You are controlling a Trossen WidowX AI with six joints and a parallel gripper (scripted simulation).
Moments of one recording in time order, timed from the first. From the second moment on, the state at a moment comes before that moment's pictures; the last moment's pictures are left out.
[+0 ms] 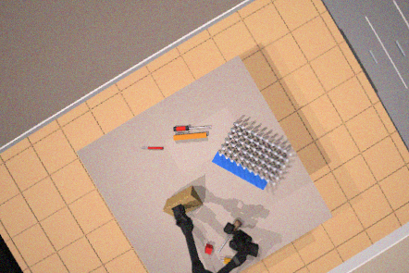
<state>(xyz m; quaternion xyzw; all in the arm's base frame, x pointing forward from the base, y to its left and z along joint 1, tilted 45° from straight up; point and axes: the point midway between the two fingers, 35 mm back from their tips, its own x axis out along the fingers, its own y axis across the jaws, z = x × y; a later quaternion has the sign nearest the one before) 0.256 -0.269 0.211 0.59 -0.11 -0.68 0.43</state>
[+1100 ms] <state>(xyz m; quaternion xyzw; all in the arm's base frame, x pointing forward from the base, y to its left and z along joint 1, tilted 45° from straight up) 0.253 -0.236 0.240 0.58 -0.11 -0.68 0.43</state>
